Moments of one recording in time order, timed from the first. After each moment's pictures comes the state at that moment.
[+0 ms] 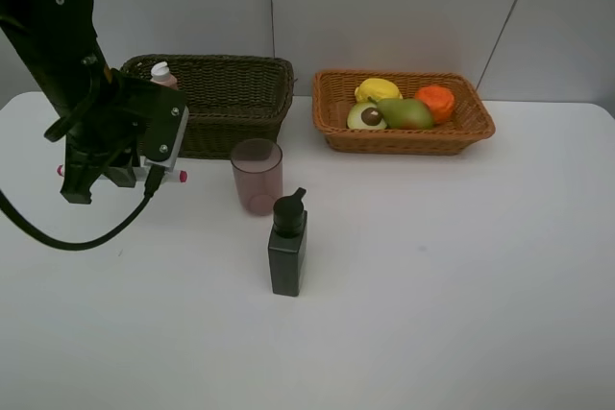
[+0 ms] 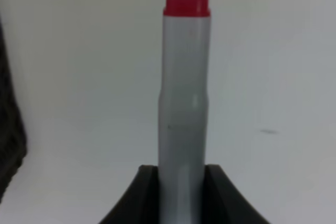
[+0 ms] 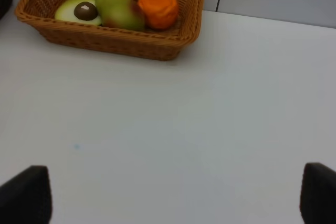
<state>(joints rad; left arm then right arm) -0.39 1.72 -1.10 0.09 0.88 1.07 0.04 0.00 -0.52 -0.01 1.05 -0.17</state>
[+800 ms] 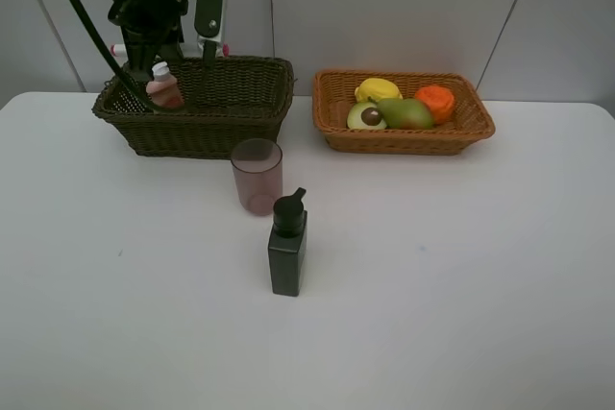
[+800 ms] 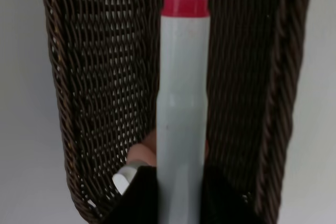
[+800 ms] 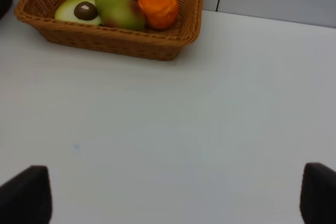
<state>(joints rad) -0.39 1.91 -1.57 0.17 0.82 1.05 0.04 0.00 -0.52 -0.01 1.05 -0.17</state>
